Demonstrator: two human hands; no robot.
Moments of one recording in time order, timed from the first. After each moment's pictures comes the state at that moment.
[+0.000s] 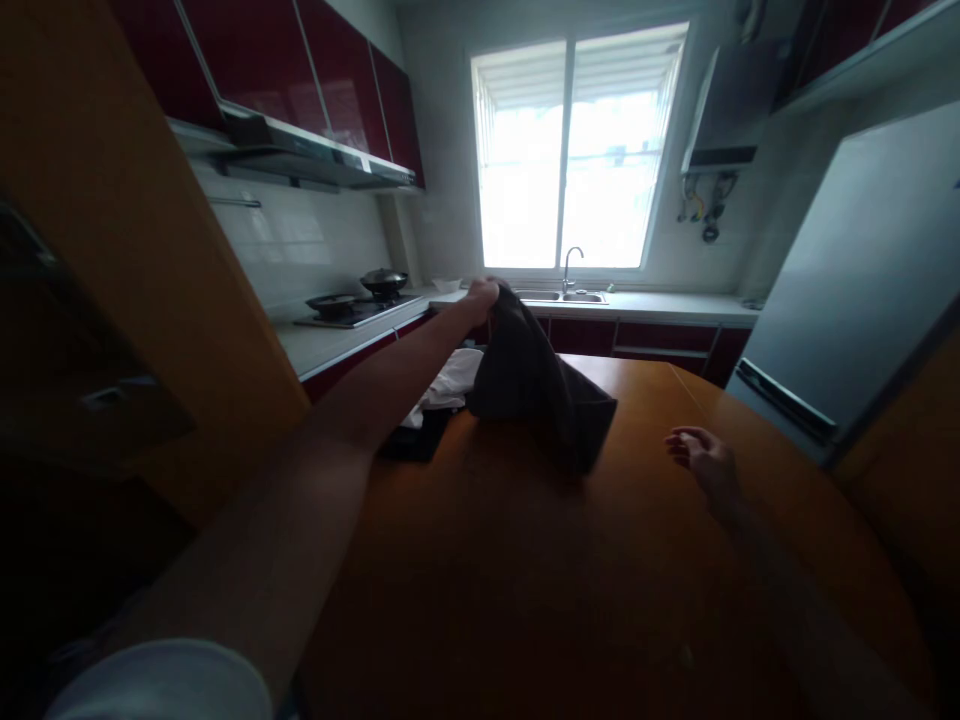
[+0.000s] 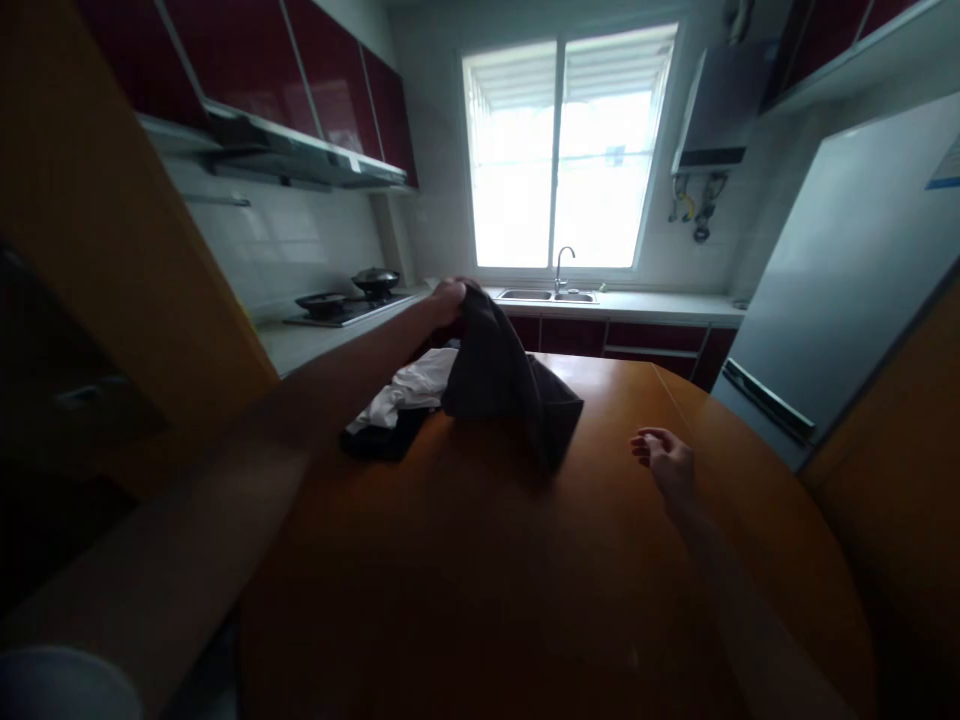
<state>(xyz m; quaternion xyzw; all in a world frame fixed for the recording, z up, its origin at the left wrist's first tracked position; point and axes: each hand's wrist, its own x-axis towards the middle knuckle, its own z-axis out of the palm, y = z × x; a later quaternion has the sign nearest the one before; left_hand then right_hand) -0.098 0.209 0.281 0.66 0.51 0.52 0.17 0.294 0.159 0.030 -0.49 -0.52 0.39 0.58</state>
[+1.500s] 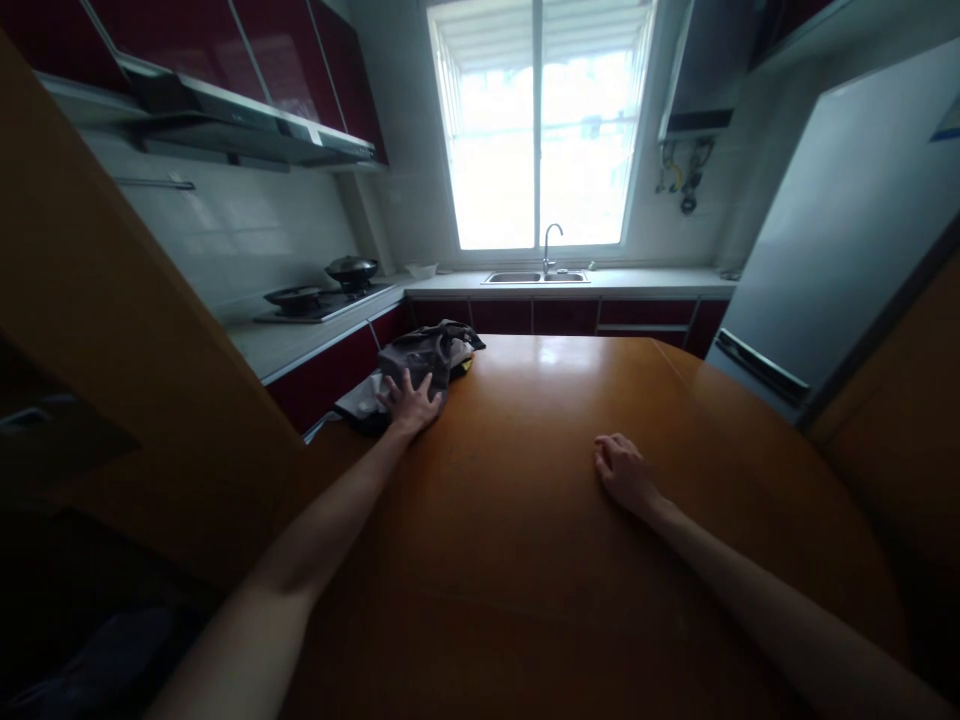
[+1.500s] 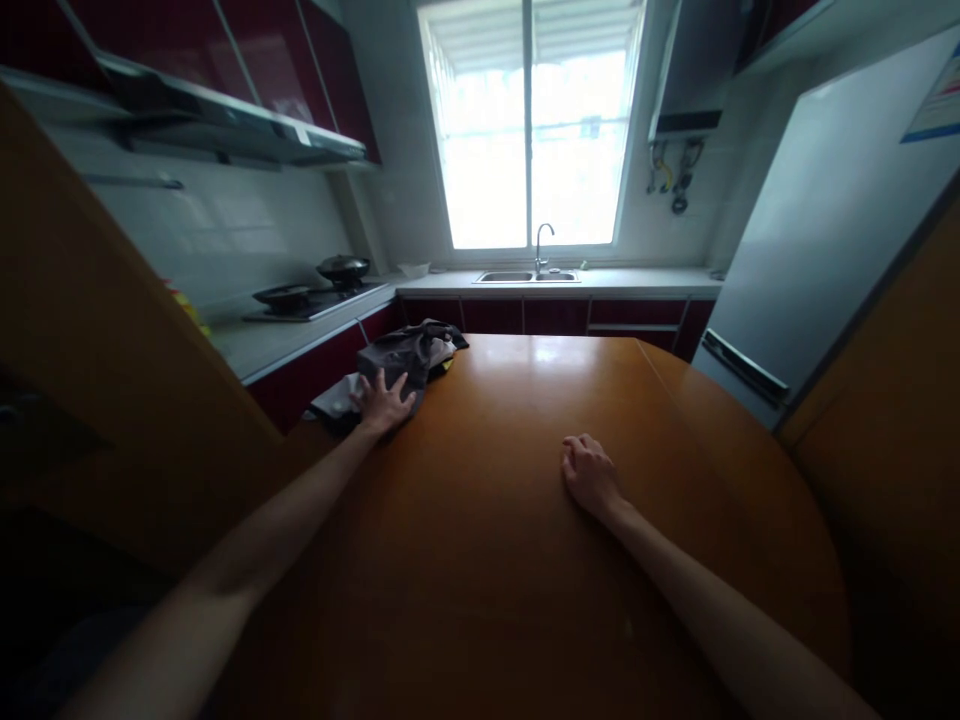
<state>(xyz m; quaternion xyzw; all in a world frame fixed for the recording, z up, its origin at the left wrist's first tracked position) -0.225 0.151 0.037 0.53 0.83 0.17 -0.06 0.219 0.127 -0.023 -0.53 -0.80 0.08 0.26</state>
